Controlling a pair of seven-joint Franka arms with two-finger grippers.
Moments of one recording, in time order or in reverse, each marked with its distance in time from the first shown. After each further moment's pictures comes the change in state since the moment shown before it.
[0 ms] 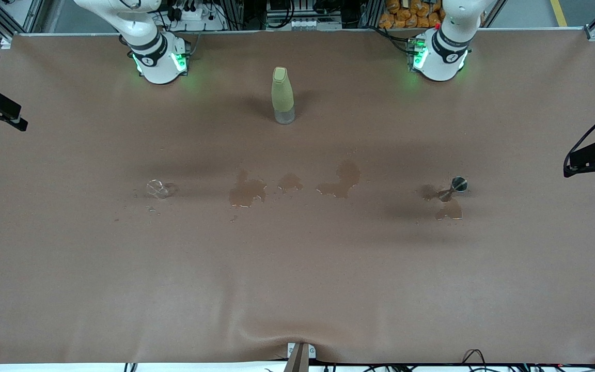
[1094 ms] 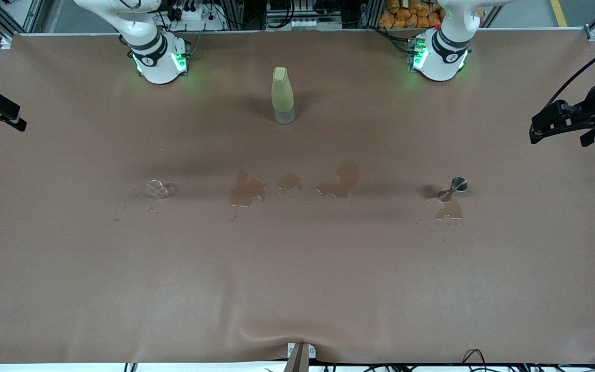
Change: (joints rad) left arm -0.488 -0.159 0.382 -0.002 -0.090 -0.115 -0.222; right arm 0.000 0.000 -0.004 0.000 0.000 0.001 0.000
